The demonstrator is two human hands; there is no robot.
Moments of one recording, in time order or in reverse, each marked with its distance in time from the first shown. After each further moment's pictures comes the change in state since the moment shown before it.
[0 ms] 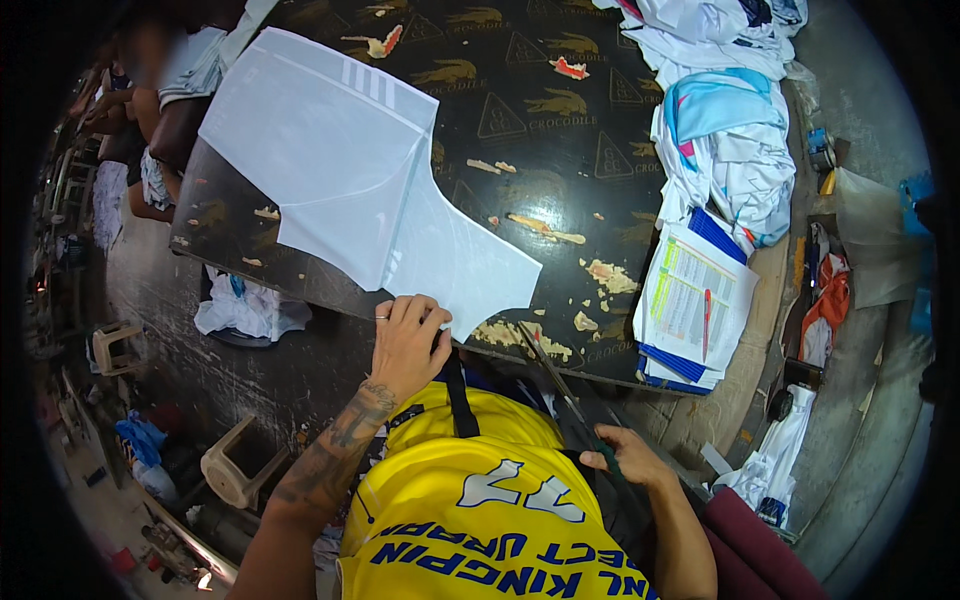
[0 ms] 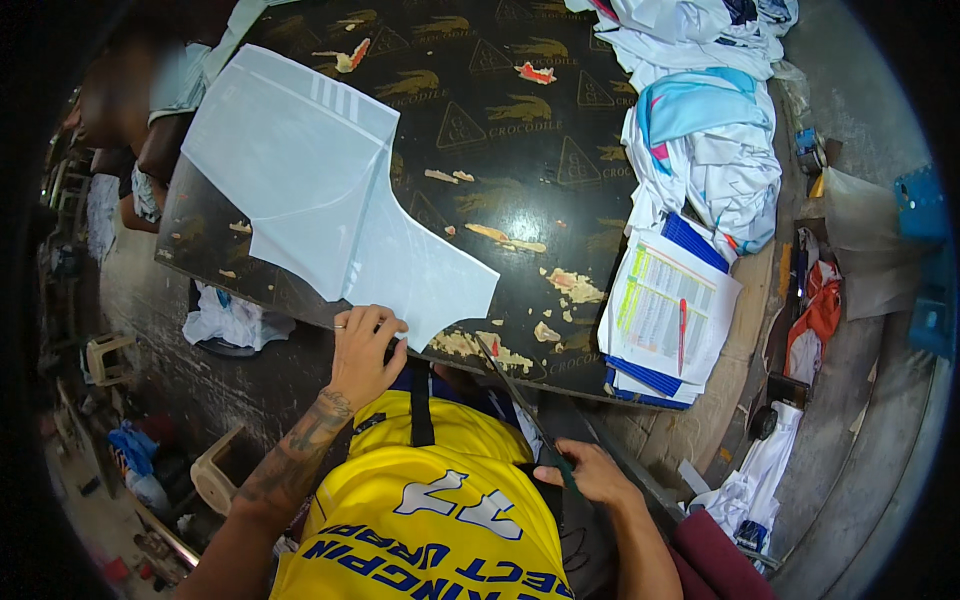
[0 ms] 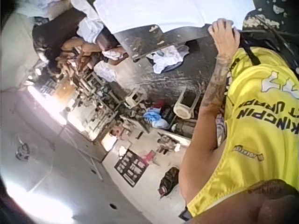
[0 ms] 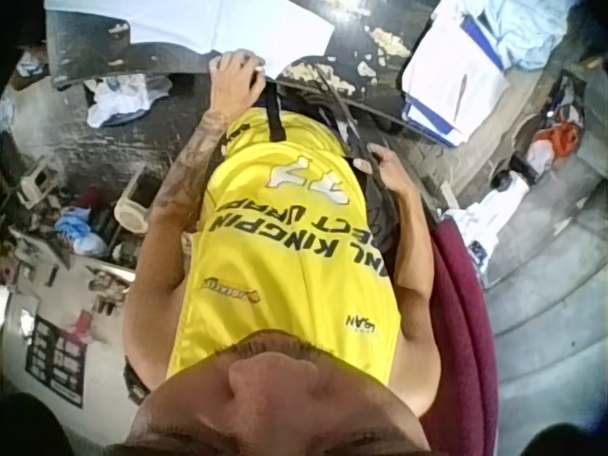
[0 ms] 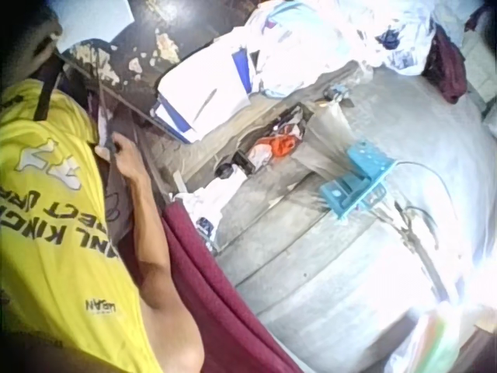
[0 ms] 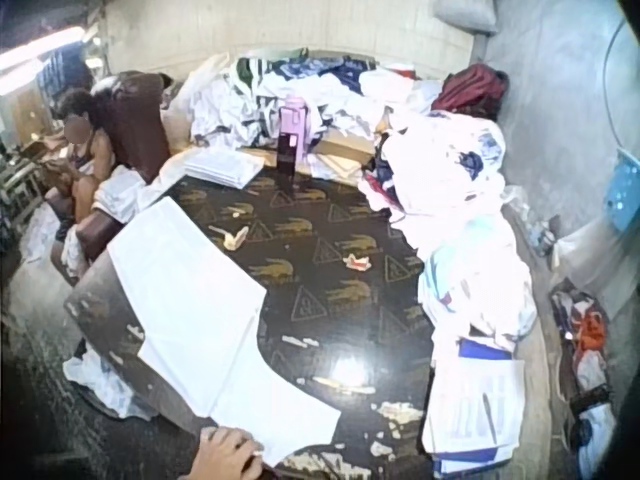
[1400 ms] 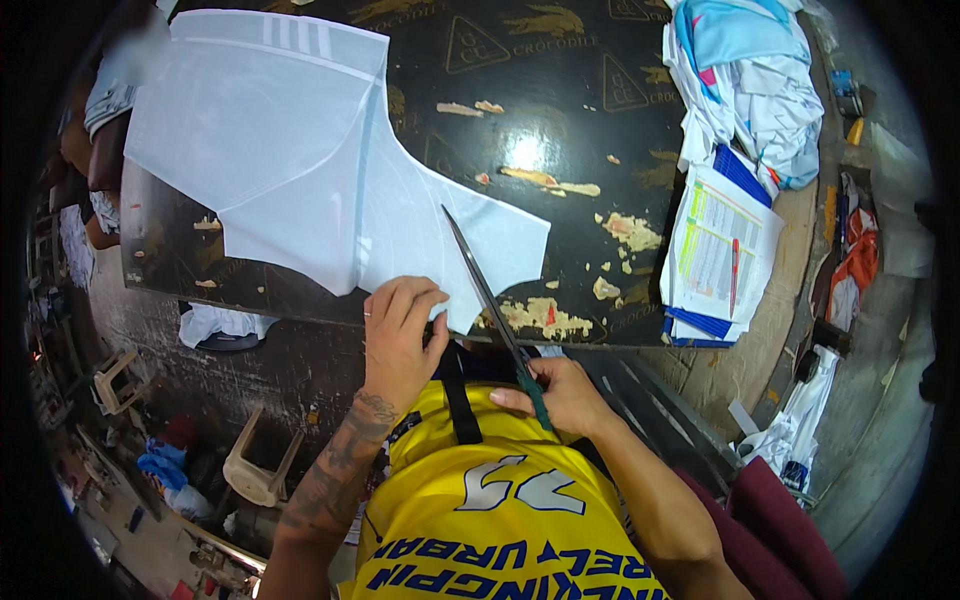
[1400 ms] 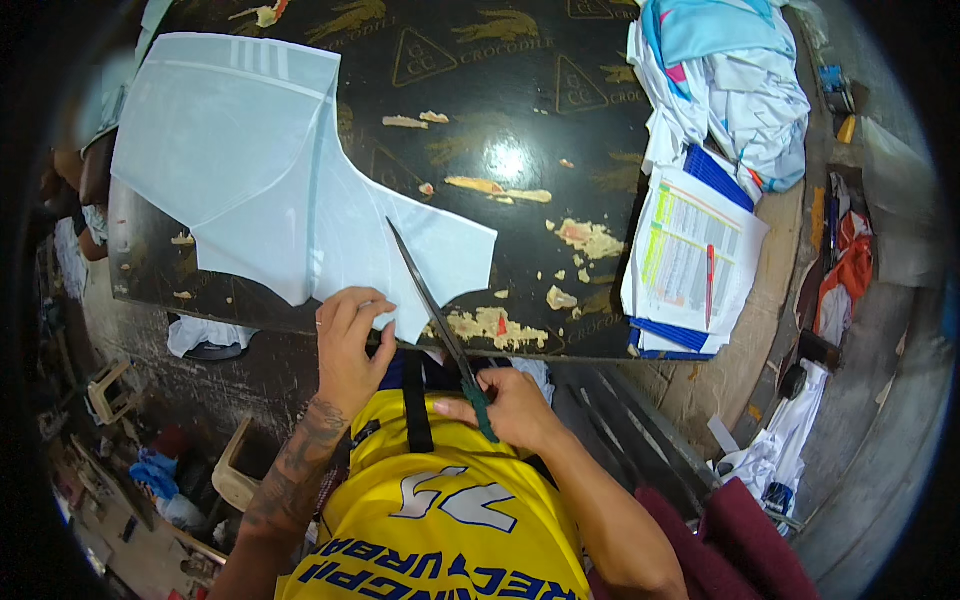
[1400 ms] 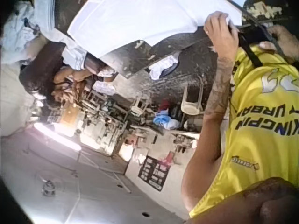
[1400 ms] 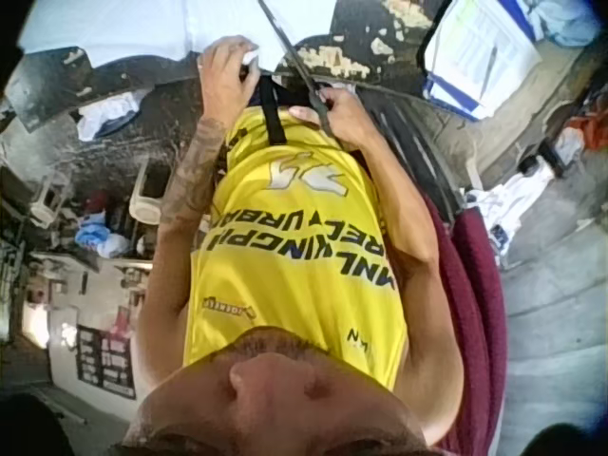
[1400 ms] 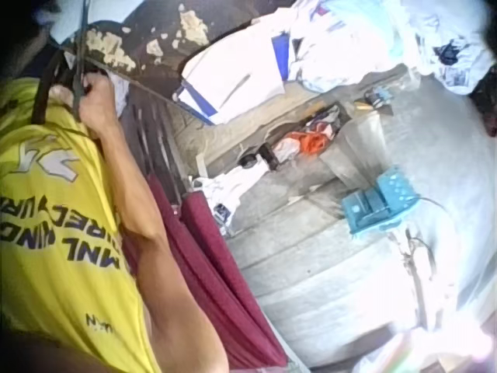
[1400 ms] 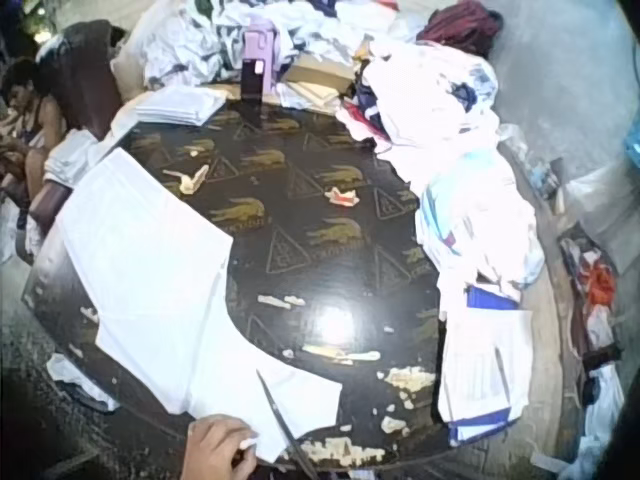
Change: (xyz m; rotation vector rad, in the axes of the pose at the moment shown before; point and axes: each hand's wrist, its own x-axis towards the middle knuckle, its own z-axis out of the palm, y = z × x) left_hand 0.008 -0.014 0.018 -0.185 -0.009 -0.085; right_hand 0.102 -0.121 0.071 0.034 0.062 0.041
